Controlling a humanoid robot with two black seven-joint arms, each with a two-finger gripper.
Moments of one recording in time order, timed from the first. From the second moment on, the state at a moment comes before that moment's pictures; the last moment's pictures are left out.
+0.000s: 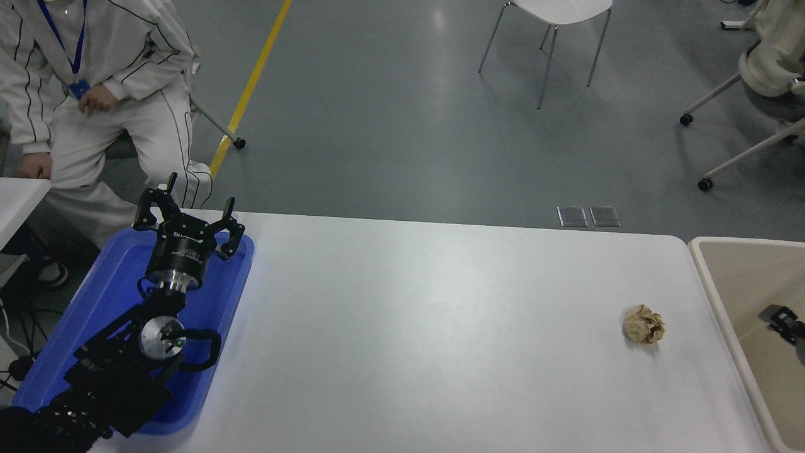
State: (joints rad) left arm -0.62 0.18 -0.87 -0.41 -0.09 -0.57 -0.51; right arm 1.21 -0.79 -0.88 1.03 -0.20 0.01 -0.20
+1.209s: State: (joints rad) left arm -0.62 0.18 -0.87 -0.41 -0.09 -0.57 -0.51; right arm 2.06 -0.61 -1.19 1.21 -0.20 0.78 -0.21
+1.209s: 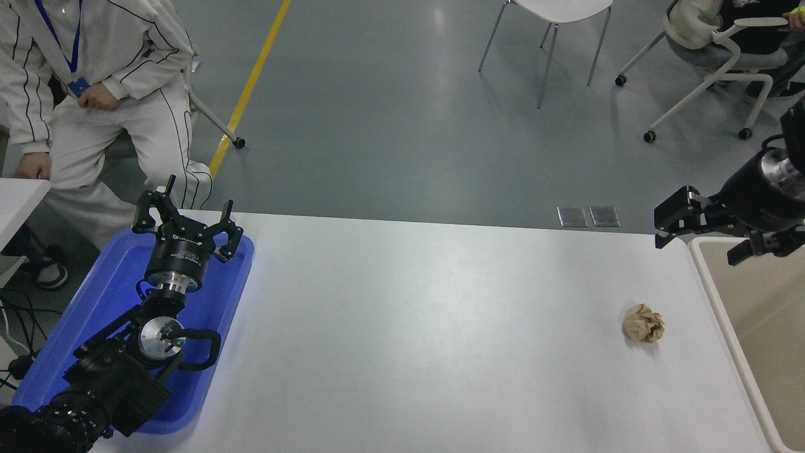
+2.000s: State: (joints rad) left arm -0.62 0.18 -0.87 -0.41 -0.09 -0.57 -0.51; right arm 2.14 -0.52 -1.19 1.21 -0.30 0.79 -0.21
